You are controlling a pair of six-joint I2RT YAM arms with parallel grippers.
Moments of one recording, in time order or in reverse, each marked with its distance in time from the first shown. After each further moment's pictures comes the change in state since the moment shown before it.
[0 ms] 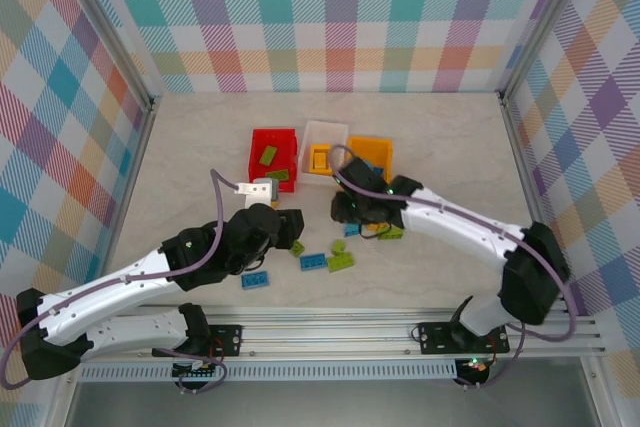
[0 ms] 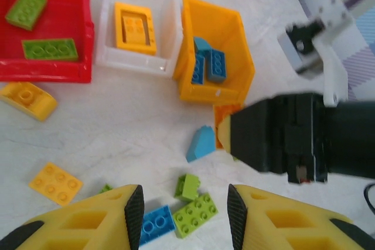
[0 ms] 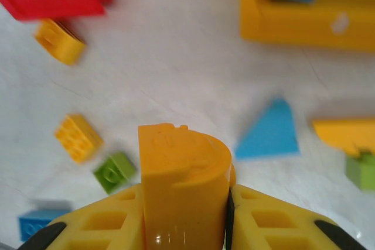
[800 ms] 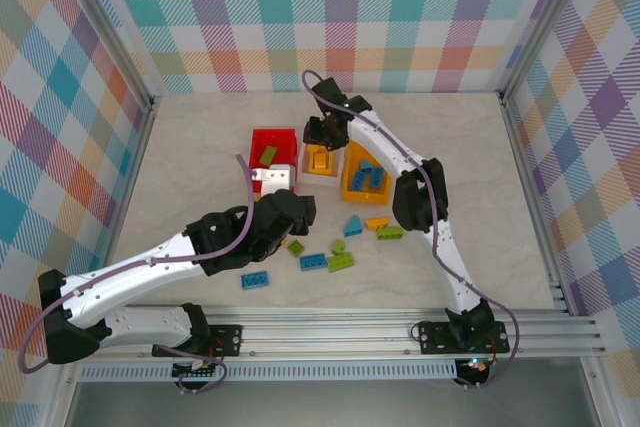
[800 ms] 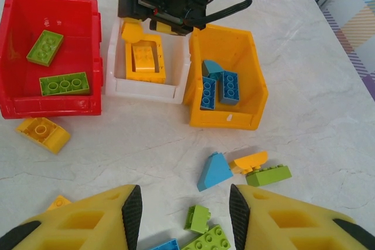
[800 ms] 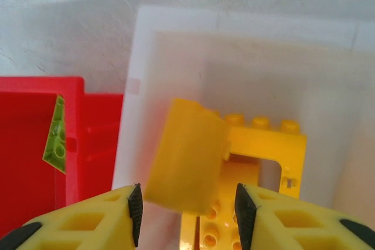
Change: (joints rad) left arm 0.000 0.175 0.135 -0.008 -0.079 0.058; right arm -0.266 0.966 1.204 -0.265 -0.176 -0.194
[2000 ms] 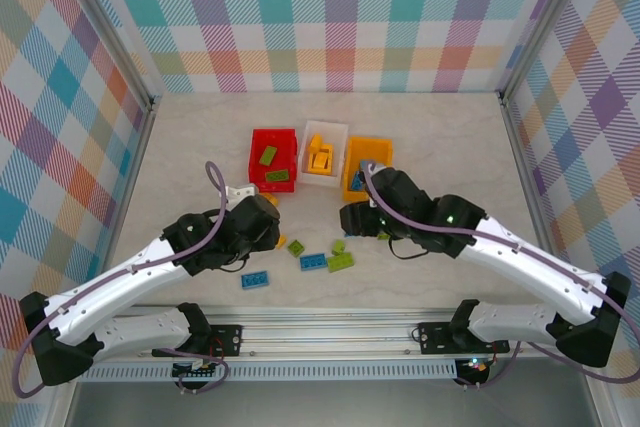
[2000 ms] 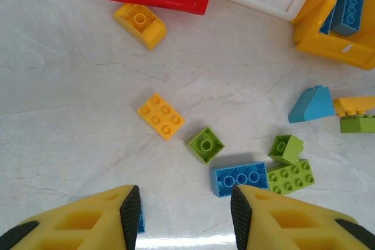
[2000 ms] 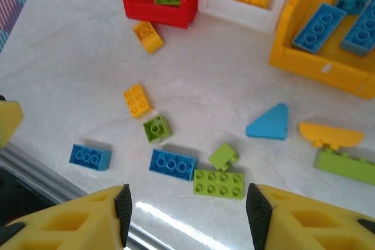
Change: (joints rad) left arm 0.163 -0.110 -0.080 -0.367 0.185 -0.183; right arm 0.401 -1.385 -1.288 0.124 0.233 0.033
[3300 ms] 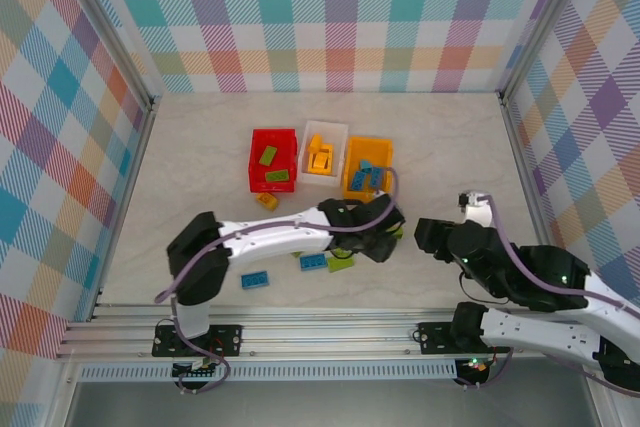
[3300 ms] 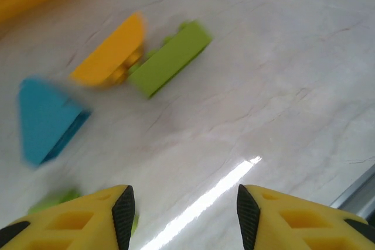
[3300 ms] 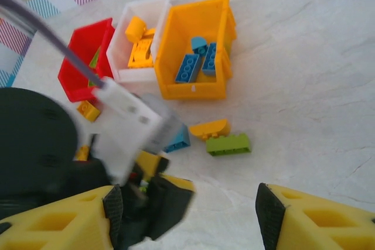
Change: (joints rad) left arm -0.220 0.882 0.498 0.362 0.281 0.522; right arm 0.195 -0.488 -0.081 -0.348 0.504 0.358
